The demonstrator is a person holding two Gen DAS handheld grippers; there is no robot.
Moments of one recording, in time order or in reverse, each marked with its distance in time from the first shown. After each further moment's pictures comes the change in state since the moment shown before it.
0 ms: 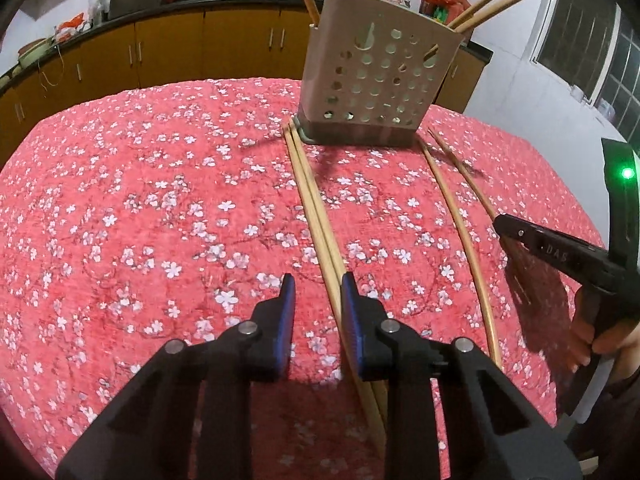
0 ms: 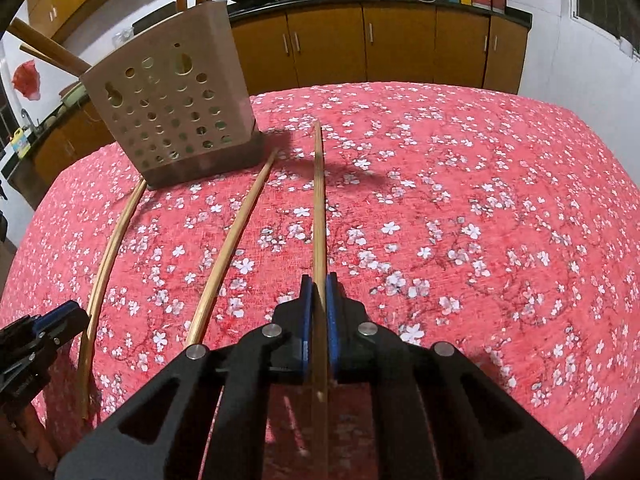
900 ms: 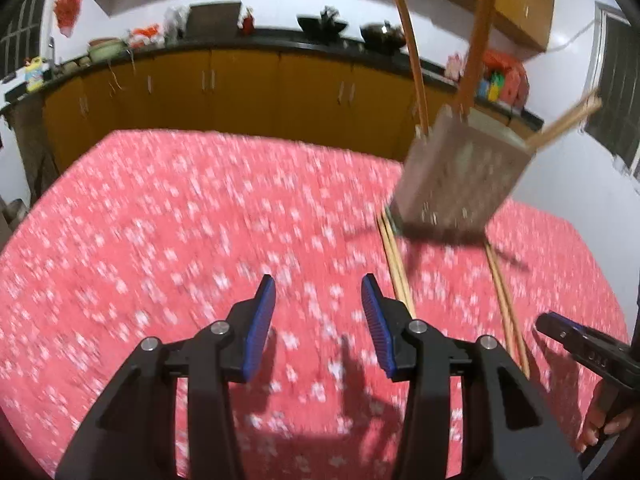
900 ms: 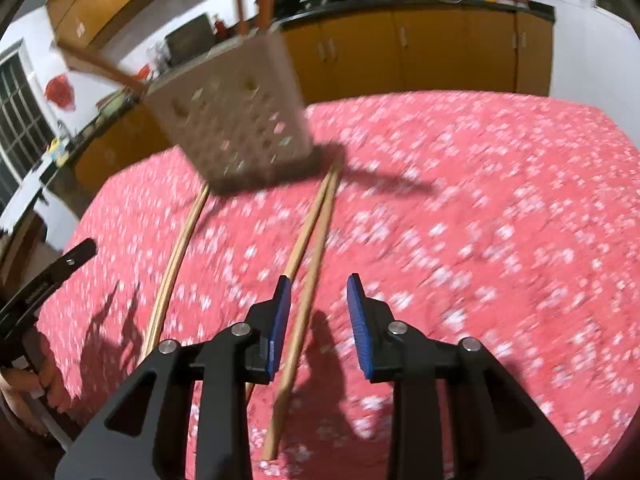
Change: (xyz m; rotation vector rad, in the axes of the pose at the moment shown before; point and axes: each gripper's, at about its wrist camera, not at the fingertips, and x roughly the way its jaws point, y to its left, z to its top) left arm -0.045 0.051 0.020 -0.164 -0.184 0.154; right arm -0.021 0.025 -0.007 -0.016 0.012 0.167
